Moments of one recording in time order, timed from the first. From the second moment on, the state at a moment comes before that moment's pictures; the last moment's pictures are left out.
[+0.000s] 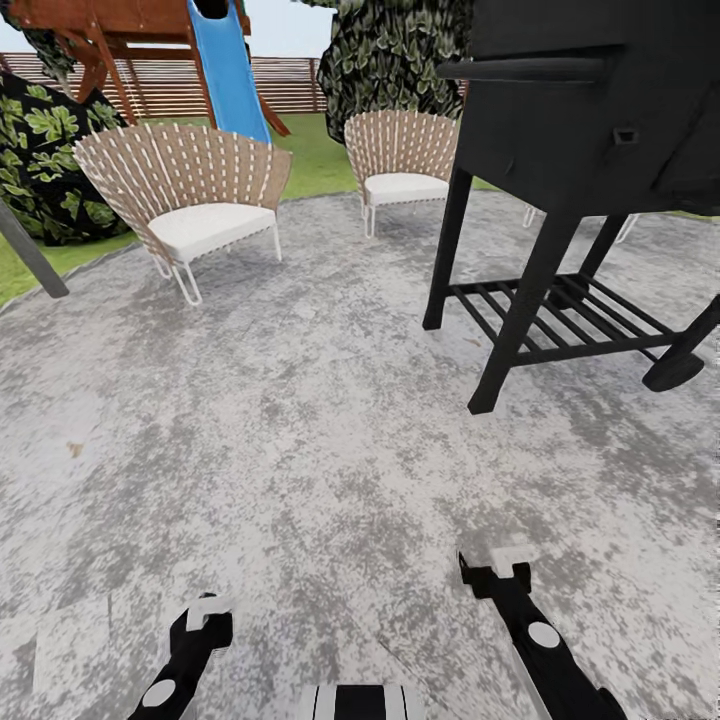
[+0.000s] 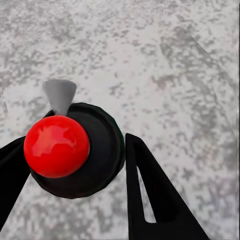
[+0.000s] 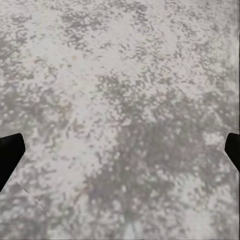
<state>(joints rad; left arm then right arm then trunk) -0.37 0.04 0.09 -0.47 0.00 -0.31 0.02 -0.33 -0.03 0.00 -0.87 0.10 -0.05 -0.01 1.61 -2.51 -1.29</state>
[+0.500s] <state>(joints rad) -0.33 0.05 0.10 -0.48 0.01 -0.32 0.03 -0.19 -0.03 -0.11 -0.67 0.10 -0.29 -0.02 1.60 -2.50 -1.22</state>
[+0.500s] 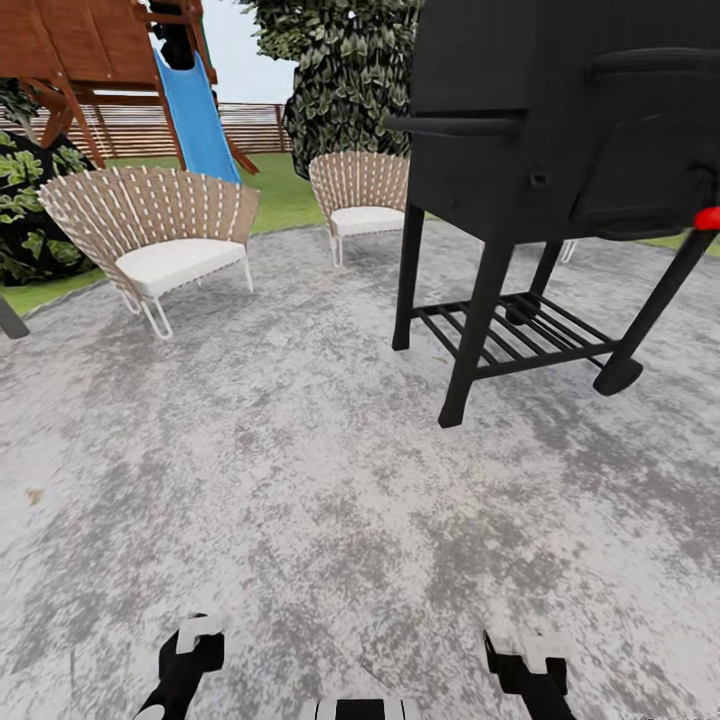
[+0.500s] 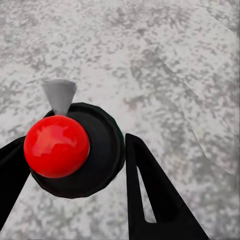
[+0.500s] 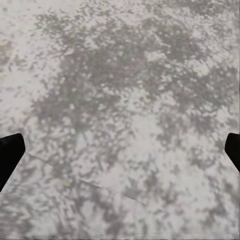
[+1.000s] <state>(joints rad) -0.32 0.05 0.10 -0.47 0.00 -0.32 0.03 -0.19 -0.03 -0.11 -0.60 0.10 -0.32 -0.01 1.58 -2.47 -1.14</state>
